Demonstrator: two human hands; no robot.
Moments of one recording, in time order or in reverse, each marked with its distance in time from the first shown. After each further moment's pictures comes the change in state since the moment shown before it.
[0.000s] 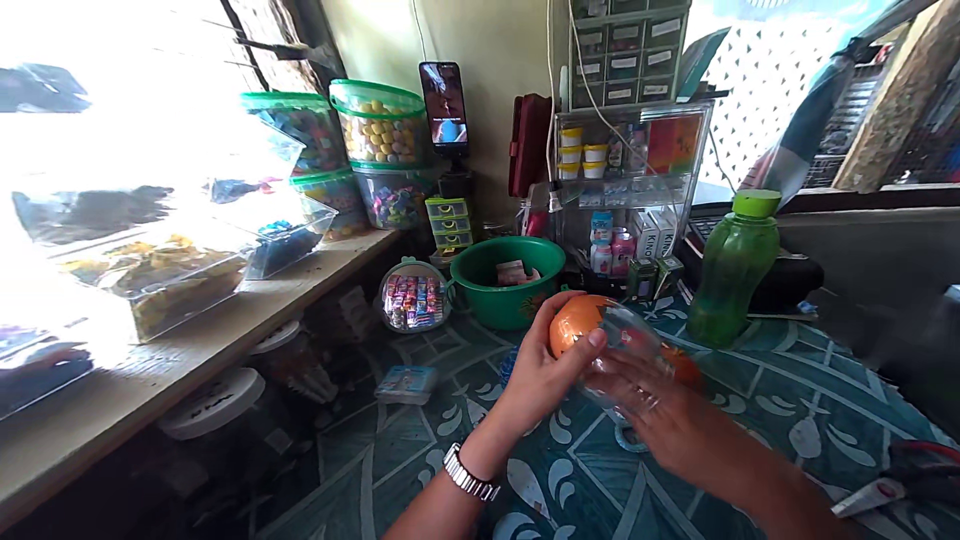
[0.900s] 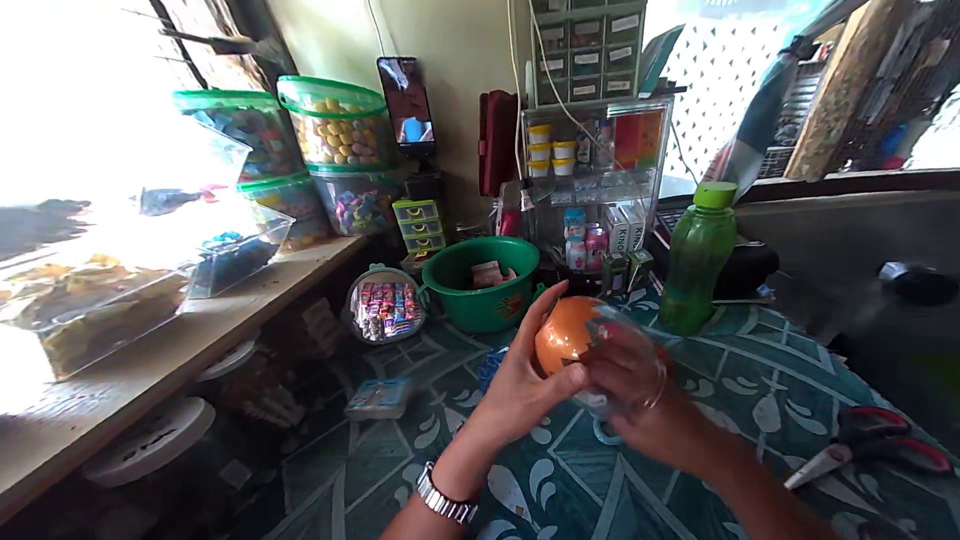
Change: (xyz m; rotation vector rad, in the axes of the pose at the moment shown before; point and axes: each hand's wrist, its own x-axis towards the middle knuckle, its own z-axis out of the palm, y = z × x) left_hand -0.003 -0.002 0.000 -0.062 -0.205 0.046; right_hand 0.006 0.002 -0.002 0.212 0.174 0.069
